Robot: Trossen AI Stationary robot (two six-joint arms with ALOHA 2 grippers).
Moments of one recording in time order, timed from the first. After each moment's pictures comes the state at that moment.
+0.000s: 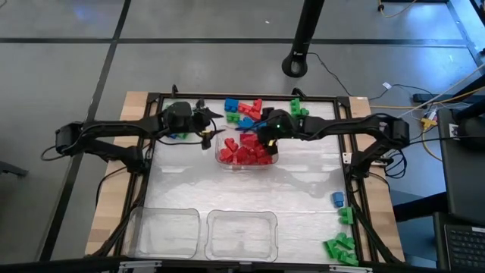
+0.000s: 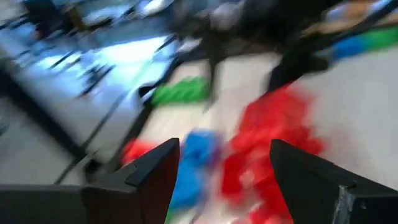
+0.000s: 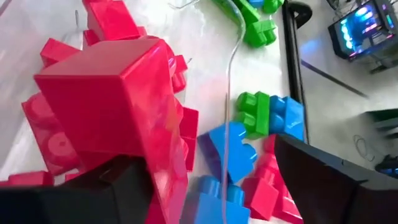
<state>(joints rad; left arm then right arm) 0.33 1.14 0.65 0.17 0.05 0.28 -0.23 1.58 1.01 -0.09 0.08 -0.58</state>
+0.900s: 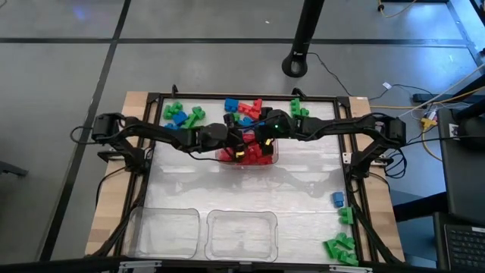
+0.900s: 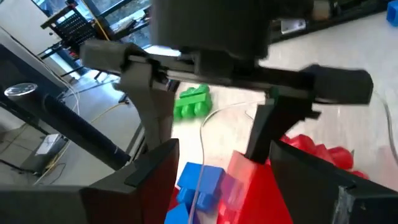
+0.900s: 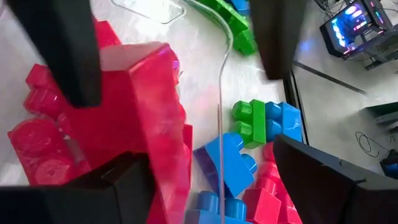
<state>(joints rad) 0.08 1.60 0.91 0.33 -0.36 0.37 -0.23 1.61 1.01 -0.02 0.08 -0.53</state>
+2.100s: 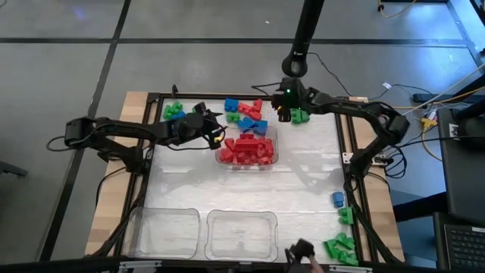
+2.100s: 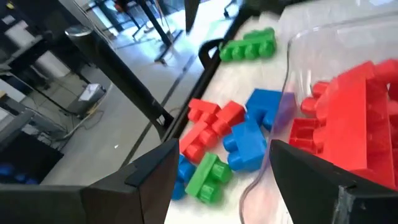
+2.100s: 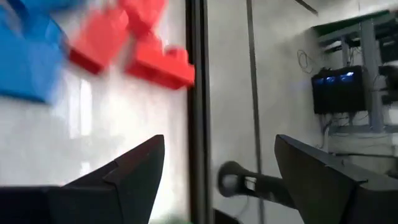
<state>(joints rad) 0.22 1.25 0.65 0.19 -0.42 0.32 -0.64 1.64 1.05 -0.15 0.15 -0.88</state>
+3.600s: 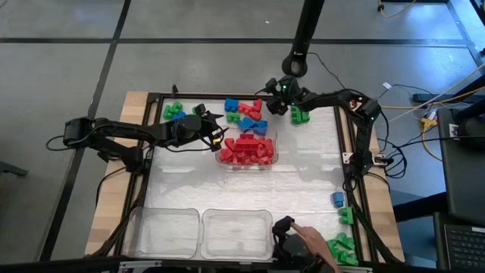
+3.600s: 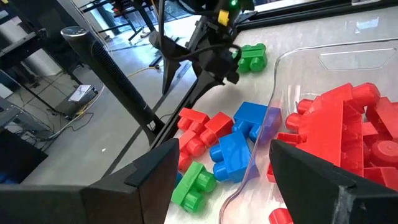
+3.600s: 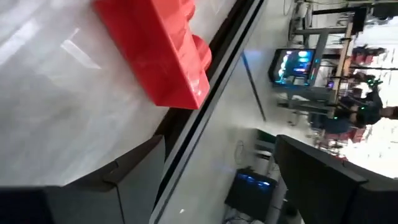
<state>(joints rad) 0.20 1.25 0.65 0.22 -0.42 0.25 -0.78 1.98 1.05 0.36 -0.14 -1.61</state>
